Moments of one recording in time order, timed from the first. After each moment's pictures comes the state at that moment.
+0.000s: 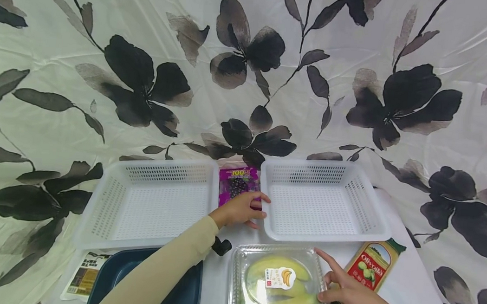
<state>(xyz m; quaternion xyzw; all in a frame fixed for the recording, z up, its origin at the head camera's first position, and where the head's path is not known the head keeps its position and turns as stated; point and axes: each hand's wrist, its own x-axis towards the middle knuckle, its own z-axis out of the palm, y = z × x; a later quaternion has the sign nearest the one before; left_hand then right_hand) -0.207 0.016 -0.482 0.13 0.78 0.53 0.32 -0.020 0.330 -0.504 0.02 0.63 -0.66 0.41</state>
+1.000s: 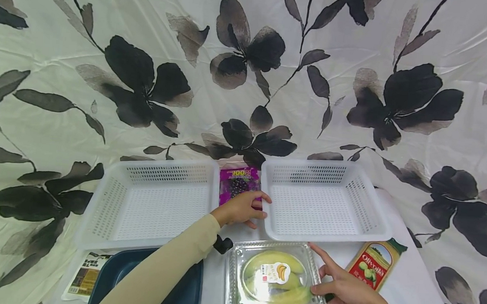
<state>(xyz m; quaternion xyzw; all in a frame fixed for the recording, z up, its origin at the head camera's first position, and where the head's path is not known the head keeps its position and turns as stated) -0.209 0.019 -0.476 0.14 0.80 0.49 0.31 -0.035 0.314 -0.507 0.02 0.66 -0.64 0.39</state>
